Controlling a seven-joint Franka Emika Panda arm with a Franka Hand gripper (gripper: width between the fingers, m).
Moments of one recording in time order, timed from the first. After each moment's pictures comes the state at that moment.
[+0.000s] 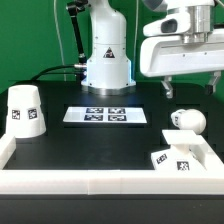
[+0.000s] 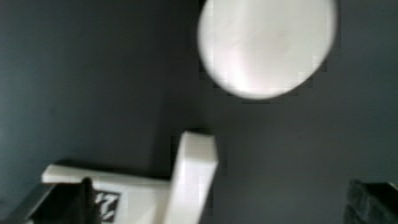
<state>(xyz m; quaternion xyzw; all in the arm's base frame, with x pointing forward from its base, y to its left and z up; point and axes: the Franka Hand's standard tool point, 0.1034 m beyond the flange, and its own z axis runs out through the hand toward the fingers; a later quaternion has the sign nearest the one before) 0.455 0.162 0.098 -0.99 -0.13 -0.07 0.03</state>
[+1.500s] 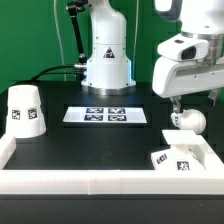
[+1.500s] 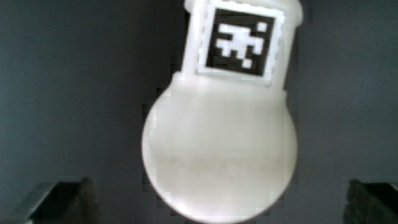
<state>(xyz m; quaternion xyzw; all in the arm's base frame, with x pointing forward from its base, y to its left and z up) 0.441 0.171 0.059 -0.98 -0.21 0.06 0.01</state>
